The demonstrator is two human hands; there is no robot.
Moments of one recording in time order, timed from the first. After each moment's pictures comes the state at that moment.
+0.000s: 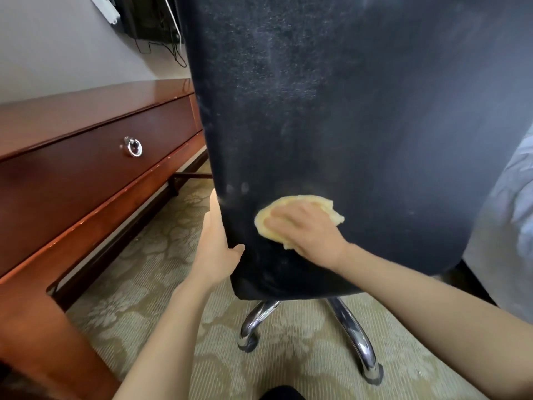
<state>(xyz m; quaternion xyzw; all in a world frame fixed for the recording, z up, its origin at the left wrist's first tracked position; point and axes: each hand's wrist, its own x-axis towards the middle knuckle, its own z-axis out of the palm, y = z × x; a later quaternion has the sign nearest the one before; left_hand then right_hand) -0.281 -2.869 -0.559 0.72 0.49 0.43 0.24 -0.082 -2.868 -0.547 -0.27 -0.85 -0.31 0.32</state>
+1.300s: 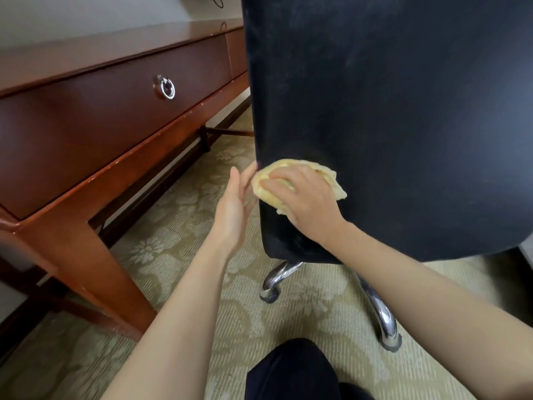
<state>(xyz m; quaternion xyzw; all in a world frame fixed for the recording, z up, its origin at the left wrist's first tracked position) -0.292 -2.880 -0.573 0.51 0.45 0.52 0.51 -0.142 -2.856 -0.585 -0.28 -0.82 -0.26 0.43</state>
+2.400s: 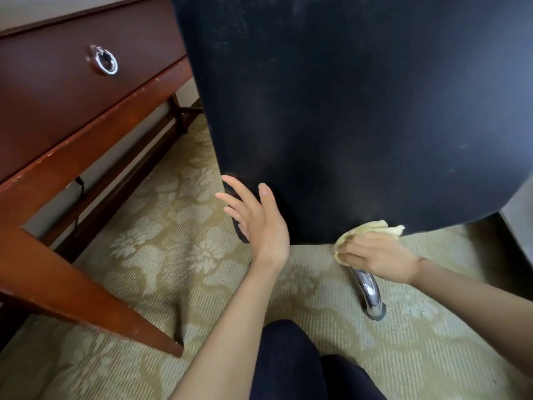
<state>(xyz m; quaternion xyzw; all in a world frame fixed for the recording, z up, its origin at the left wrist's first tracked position) -0.190 -2.906 -0.617 0.44 0.63 0.53 0.36 0.024 -2.895 -0.709 -0.27 -0.94 -0.19 0.08</state>
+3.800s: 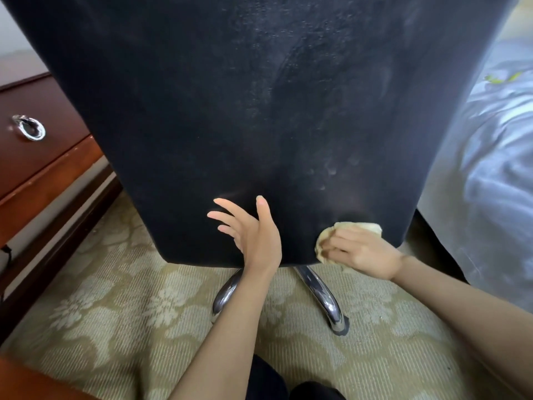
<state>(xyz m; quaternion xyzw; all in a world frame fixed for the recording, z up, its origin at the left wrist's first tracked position) -0.120 -2.896 -0.590 0.48 0.60 0.48 0.43 0.077 -2.922 -0.651 -0.34 -0.91 -0.17 0.16</state>
